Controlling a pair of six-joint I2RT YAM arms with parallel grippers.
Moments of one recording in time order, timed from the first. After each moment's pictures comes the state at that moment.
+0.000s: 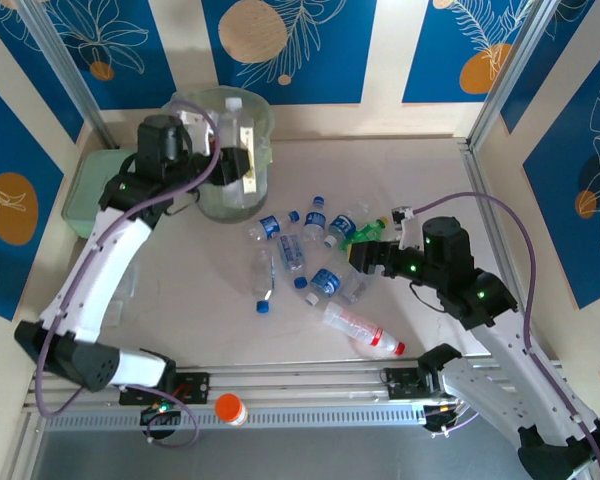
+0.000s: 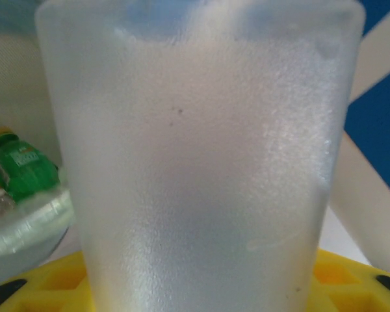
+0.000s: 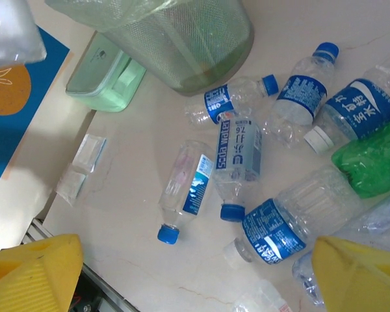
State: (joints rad) left arm -0.34 1.40 1.62 -0.66 0.34 -0.35; right arm 0.46 0.73 0.89 -0.66 -0.31 0.50
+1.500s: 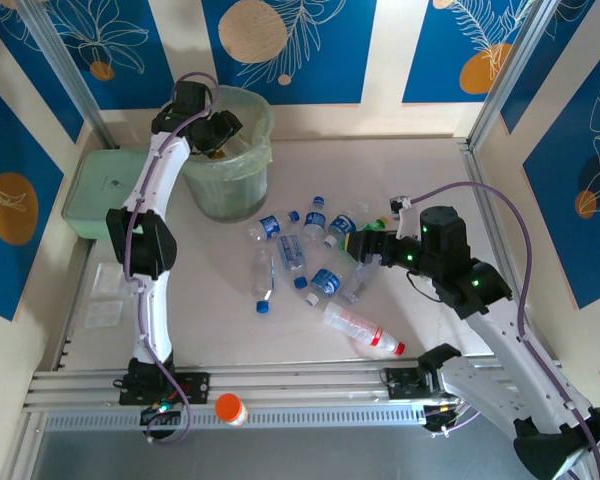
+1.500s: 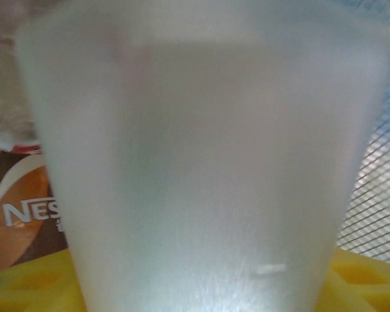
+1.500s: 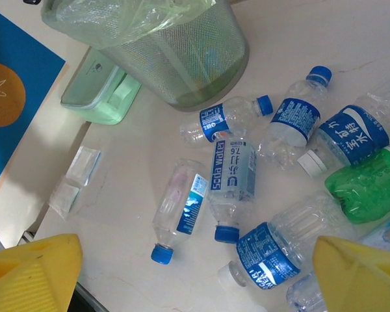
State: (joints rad) left arm -0.16 2.24 2.33 -0.88 0.22 -0.80; right arm 0.43 0.80 0.92 -0.62 -0.31 0.49
